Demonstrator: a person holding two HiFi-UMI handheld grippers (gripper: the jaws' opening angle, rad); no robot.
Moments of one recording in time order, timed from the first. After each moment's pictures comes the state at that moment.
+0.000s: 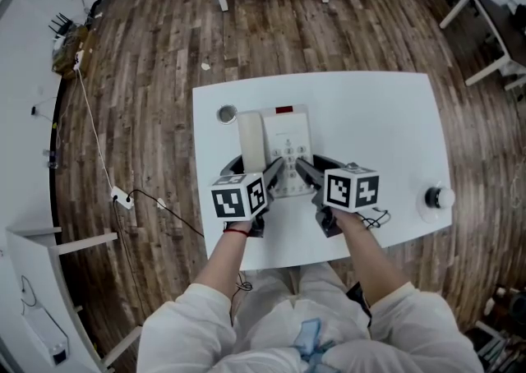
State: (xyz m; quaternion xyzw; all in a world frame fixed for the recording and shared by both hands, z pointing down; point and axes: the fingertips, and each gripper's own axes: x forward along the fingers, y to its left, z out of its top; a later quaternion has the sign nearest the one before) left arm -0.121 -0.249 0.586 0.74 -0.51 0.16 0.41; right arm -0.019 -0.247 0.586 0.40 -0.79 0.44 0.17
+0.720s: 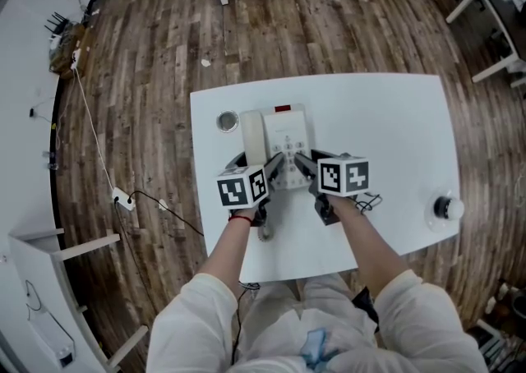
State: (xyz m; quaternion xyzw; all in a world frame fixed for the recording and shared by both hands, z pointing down) left arm -0.129 -0.302 0.661 0.73 -0.51 0.17 0.43; right arm -0.030 -0.301 0.657 0.39 -0.77 0.46 0.21
